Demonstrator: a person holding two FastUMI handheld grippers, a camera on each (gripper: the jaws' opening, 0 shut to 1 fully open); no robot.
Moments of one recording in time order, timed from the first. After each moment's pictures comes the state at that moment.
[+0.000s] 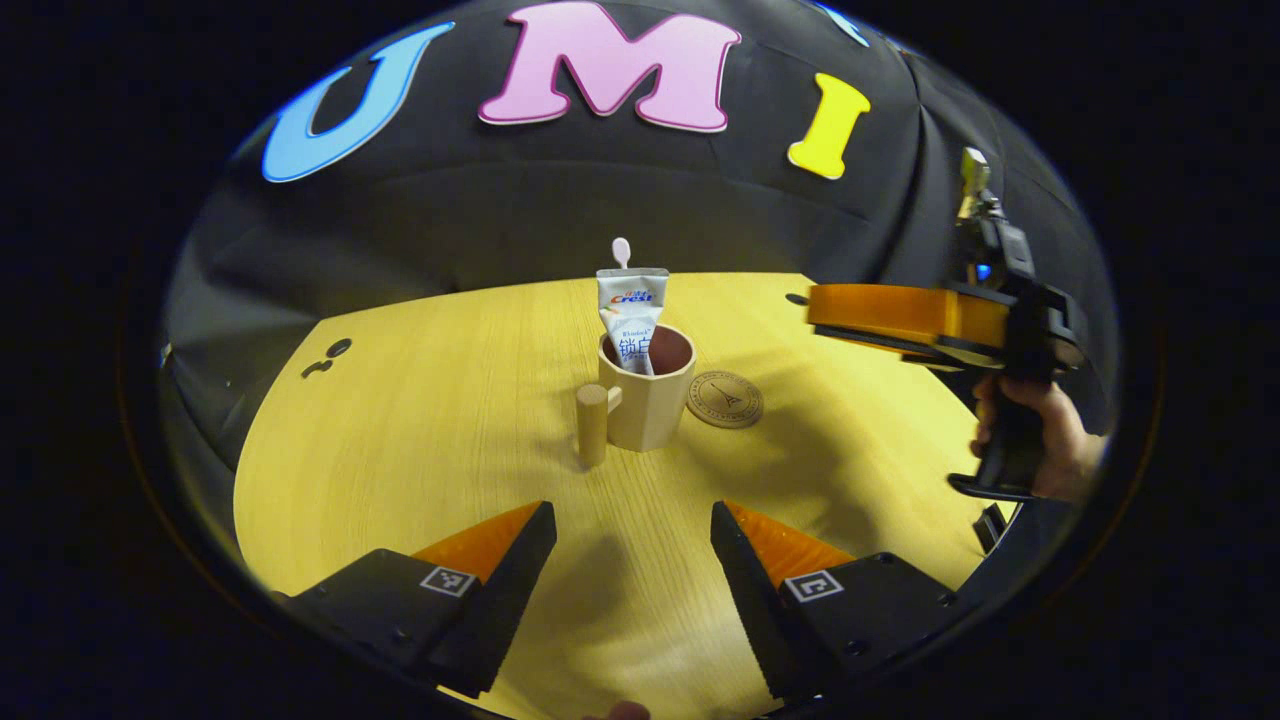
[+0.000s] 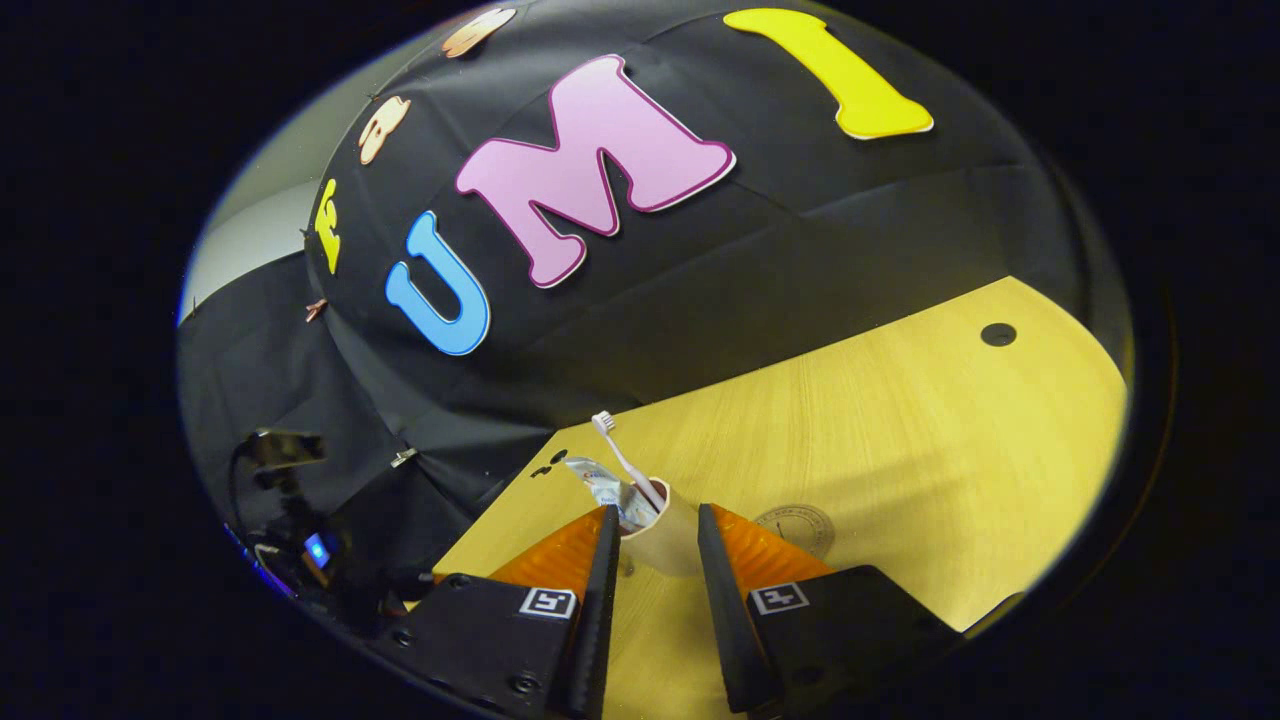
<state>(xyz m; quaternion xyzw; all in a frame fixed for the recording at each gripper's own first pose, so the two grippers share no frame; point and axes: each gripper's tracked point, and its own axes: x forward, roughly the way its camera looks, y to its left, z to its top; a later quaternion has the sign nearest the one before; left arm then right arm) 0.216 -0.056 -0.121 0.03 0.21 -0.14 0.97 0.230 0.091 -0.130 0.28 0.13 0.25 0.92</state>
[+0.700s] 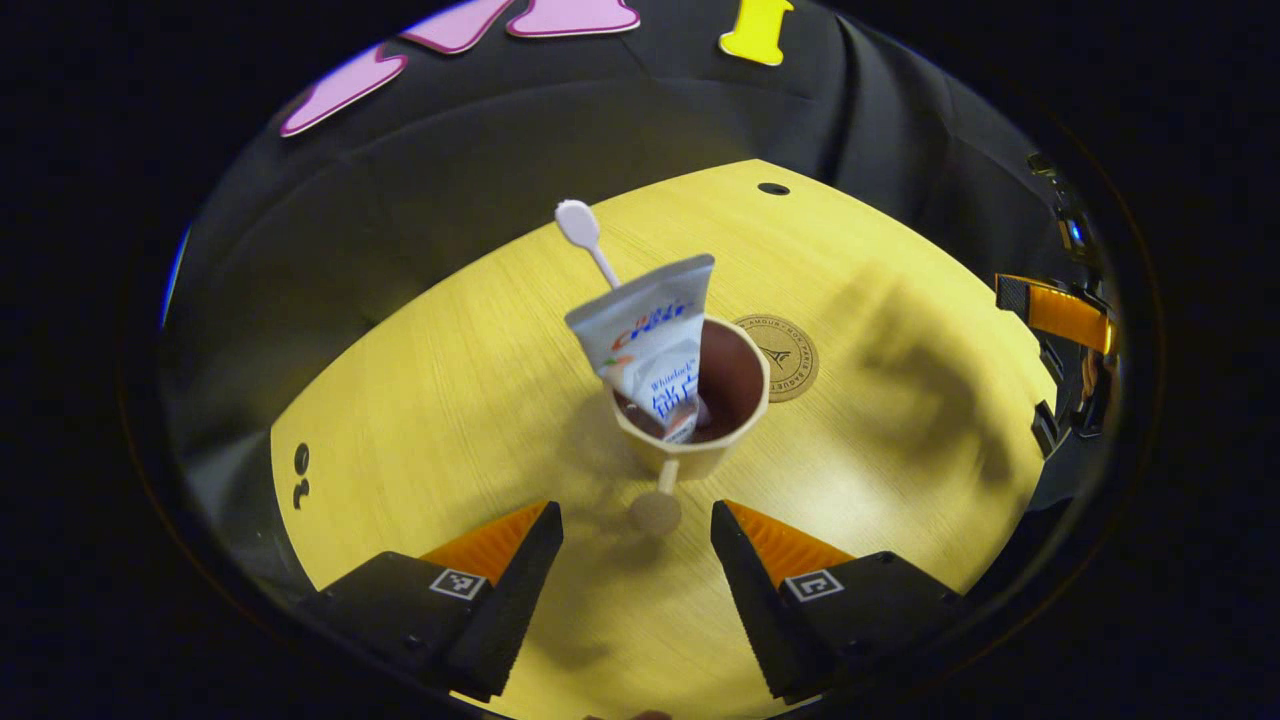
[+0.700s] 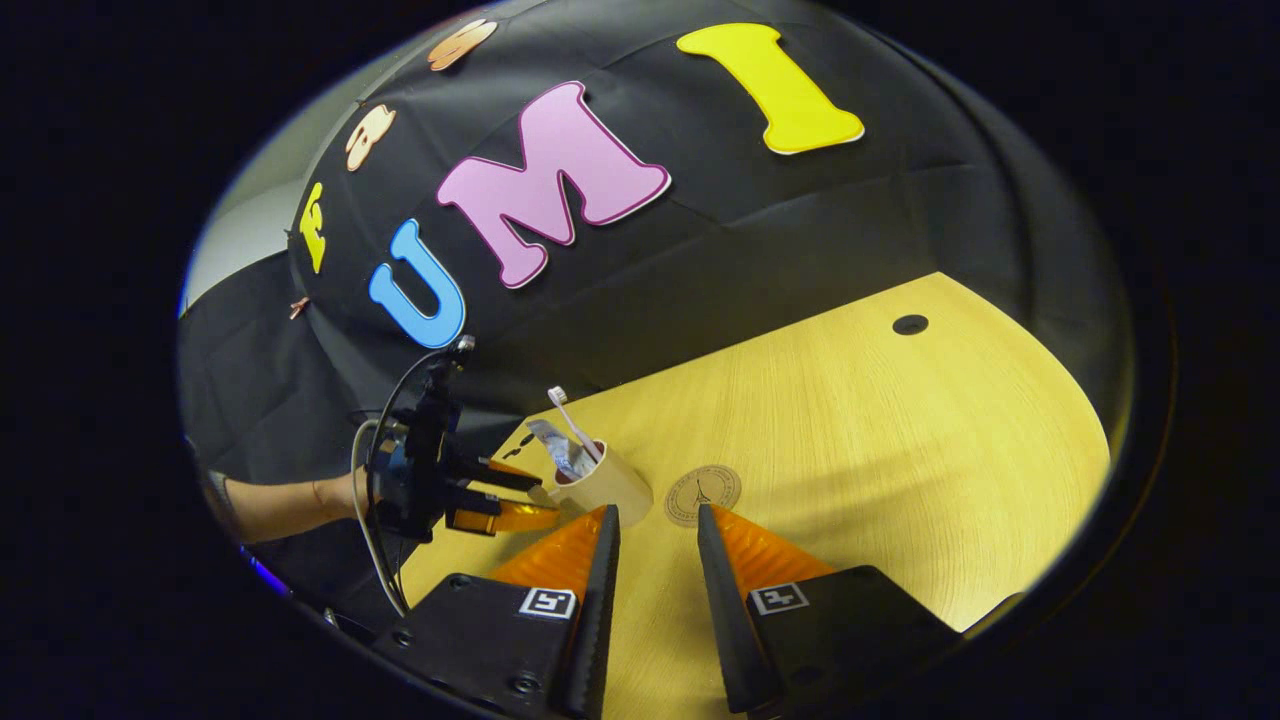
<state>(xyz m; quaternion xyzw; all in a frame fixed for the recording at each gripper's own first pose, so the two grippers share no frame) 0.322 -0.043 -0.111 0.23 0.33 -0.20 0.89 0.177 0.022 -0.162 0.28 0.16 0.21 0.92</state>
